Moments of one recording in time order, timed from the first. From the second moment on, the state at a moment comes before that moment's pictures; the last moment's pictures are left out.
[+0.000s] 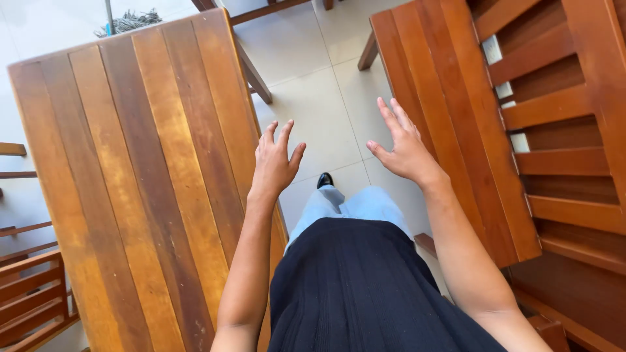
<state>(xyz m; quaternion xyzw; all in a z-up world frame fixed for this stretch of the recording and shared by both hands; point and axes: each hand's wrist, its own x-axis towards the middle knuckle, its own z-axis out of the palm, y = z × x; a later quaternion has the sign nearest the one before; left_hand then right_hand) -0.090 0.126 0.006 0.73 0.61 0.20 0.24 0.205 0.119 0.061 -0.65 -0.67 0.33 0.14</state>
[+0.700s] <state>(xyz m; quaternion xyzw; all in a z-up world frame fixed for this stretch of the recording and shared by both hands) -0.177 0.469 -0.017 0.60 0.72 0.26 0.22 0.121 0.541 0.024 -0.51 -0.75 0.37 0.20</state>
